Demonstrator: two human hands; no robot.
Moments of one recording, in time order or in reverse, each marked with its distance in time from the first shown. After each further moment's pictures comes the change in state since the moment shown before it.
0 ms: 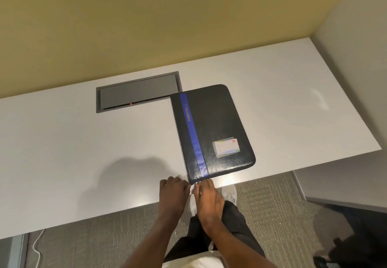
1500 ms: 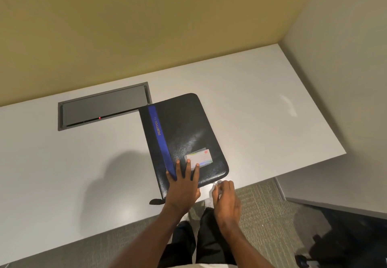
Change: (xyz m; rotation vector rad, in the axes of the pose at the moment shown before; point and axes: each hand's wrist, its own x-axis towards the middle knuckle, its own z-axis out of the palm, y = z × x) left_hand 0.072 0.119 0.025 0.357 -0.211 0.301; right_hand 0.061 0.121 -0.071 0.152 0.179 0.143
